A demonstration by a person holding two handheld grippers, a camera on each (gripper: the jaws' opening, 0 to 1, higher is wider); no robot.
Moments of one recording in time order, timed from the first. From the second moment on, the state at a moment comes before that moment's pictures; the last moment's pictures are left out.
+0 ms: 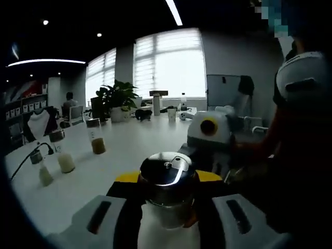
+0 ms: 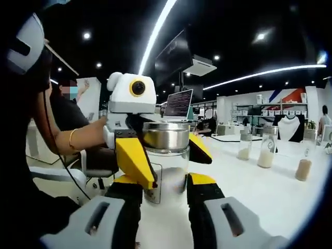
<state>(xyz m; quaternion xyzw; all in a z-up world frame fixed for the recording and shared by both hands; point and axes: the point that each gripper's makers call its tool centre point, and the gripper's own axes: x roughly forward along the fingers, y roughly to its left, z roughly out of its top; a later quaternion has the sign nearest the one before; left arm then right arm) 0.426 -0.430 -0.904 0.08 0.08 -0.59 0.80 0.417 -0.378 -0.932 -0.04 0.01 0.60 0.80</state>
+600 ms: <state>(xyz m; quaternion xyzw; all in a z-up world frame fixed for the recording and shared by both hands) 0.441 -0.433 -0.899 0.05 0.06 -0.55 0.83 0.431 -0.384 -0.929 -0.04 0.00 0.54 0.84</state>
